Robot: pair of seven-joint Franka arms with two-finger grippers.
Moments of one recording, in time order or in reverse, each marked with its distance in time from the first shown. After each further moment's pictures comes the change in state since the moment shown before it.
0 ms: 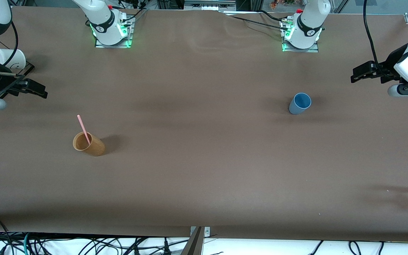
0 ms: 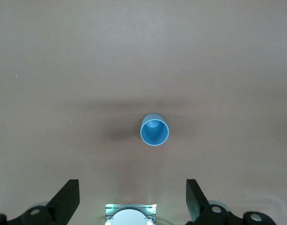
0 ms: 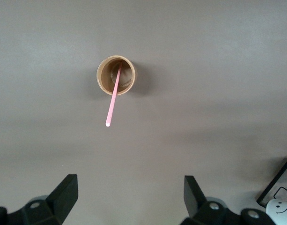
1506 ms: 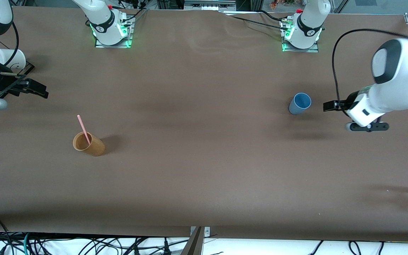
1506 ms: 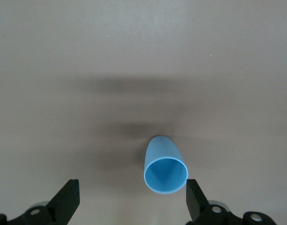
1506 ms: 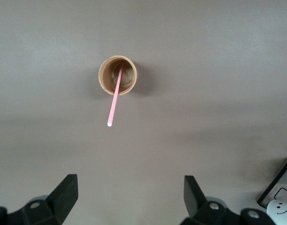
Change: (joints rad) left arm 0.003 0.113 0.002 -0.399 0.002 0.452 0.001; right arm 0.000 0.000 0.005 0.000 0.000 0.001 0.000
